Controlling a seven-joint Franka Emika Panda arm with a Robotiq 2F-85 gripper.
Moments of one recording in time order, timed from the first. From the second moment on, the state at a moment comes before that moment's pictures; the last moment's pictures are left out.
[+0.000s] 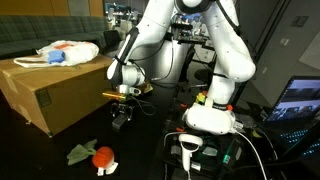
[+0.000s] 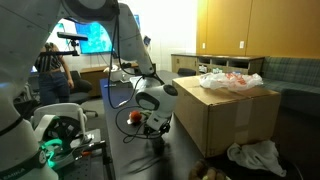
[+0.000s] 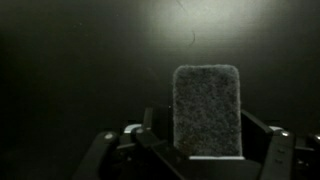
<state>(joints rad) 0.14 0.63 0.10 -2.21 0.85 2.64 1.09</state>
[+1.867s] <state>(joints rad) 0.23 0.05 -0.02 -2.24 -0.25 2.16 1.10</state>
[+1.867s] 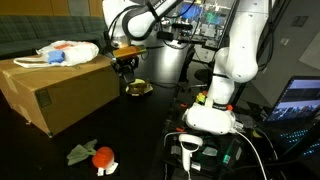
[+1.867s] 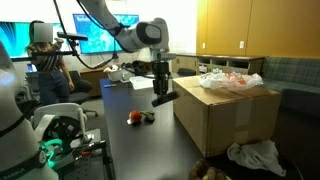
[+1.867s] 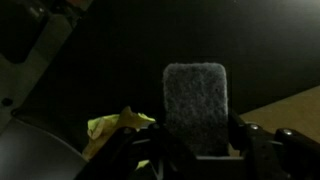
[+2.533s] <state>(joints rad) 0.18 0.24 0.03 -1.73 -0.27 2.02 0.76</state>
